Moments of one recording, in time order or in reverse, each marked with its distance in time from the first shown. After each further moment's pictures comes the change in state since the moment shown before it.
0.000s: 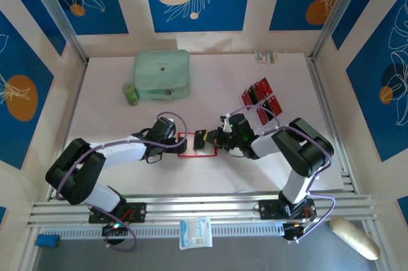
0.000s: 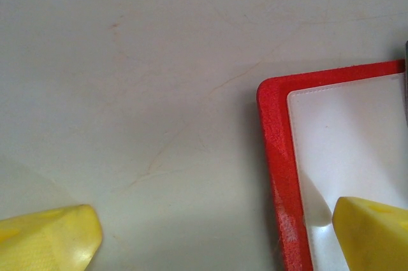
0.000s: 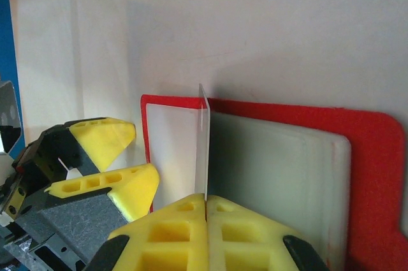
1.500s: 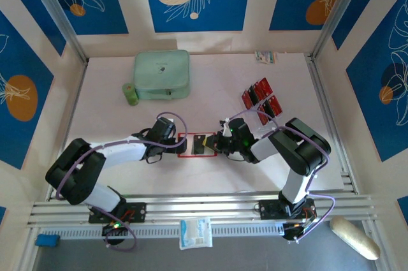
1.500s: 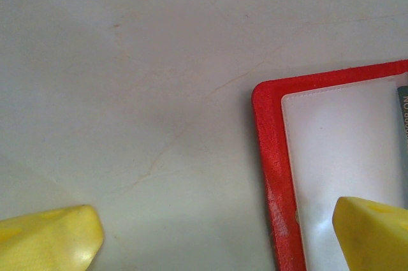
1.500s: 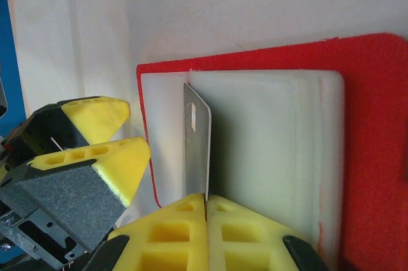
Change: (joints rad) left arm 0.000 0.002 -0.003 0.005 -0.005 0.000; right arm 0.022 0.025 -0.042 0.064 -0.029 0.036
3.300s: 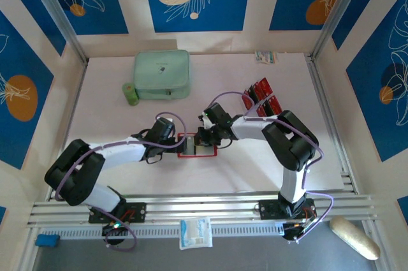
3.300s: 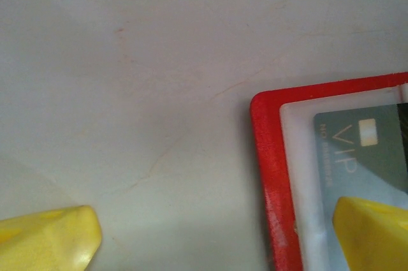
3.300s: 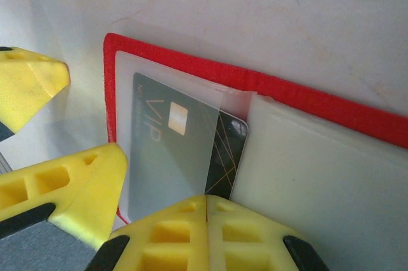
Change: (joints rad) left arm 0.000 -0.014 -0.013 0.028 0.001 -0.039; right arm 0.085 0.099 0.489 -0.799 0.047 -0.380
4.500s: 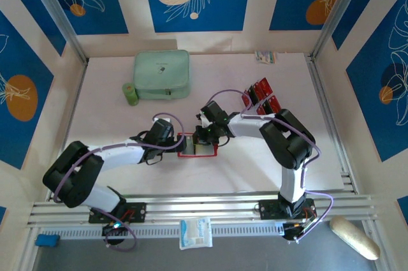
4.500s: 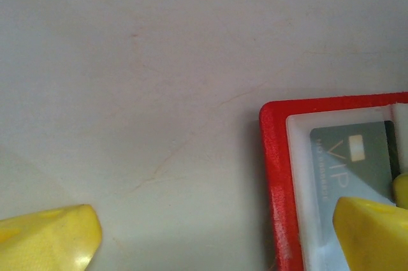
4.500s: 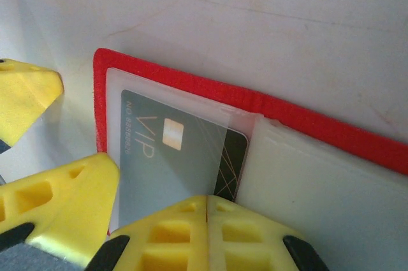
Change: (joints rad) left arm 0.000 -0.021 -0.038 0.056 -0.012 -0.063; right arm 0.009 0.032 0.067 -0.066 0.025 -0.015
